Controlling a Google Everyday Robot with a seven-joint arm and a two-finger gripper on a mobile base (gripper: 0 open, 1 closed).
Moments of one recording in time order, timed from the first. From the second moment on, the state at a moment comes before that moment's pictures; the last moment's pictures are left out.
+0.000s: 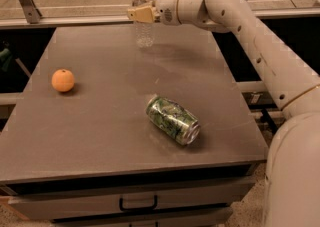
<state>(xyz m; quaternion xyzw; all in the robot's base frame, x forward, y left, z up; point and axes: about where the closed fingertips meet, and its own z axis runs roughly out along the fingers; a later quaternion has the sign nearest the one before) 0.786 0.053 0.962 -0.42 0.63 0.30 0.58</state>
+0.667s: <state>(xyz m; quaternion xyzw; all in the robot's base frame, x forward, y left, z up) 0.695 0.075 1.021 -0.48 0.54 0.38 0.58</state>
